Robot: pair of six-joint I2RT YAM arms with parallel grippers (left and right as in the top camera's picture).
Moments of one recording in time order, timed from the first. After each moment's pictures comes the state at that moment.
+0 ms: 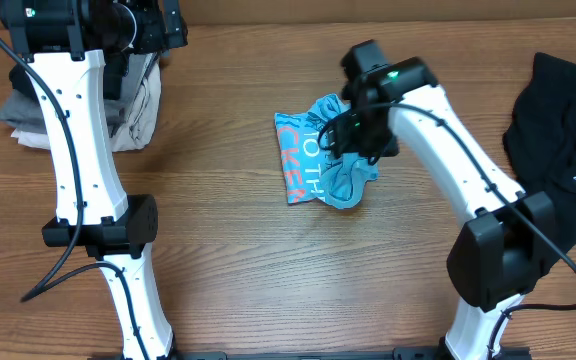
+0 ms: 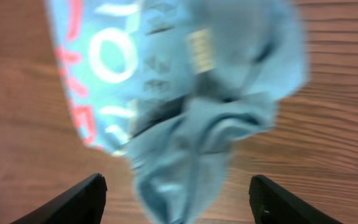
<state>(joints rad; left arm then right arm) 0.02 2.28 2.99 -1.66 0.19 -0.20 0.41 1.98 1.77 -1.24 -0.11 0.28</state>
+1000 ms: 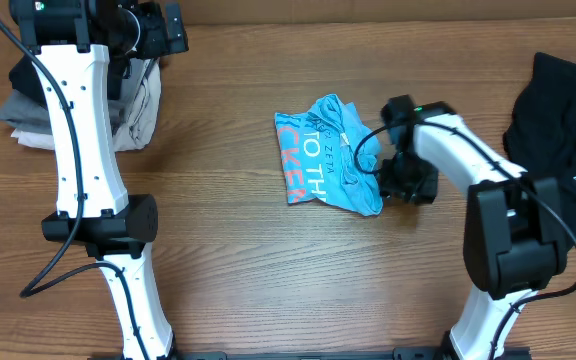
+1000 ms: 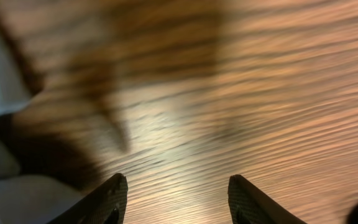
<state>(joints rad) 0.02 2.28 2.91 -1.65 0.16 -0.20 0.20 1.99 1.38 -1.13 0.07 0.42</state>
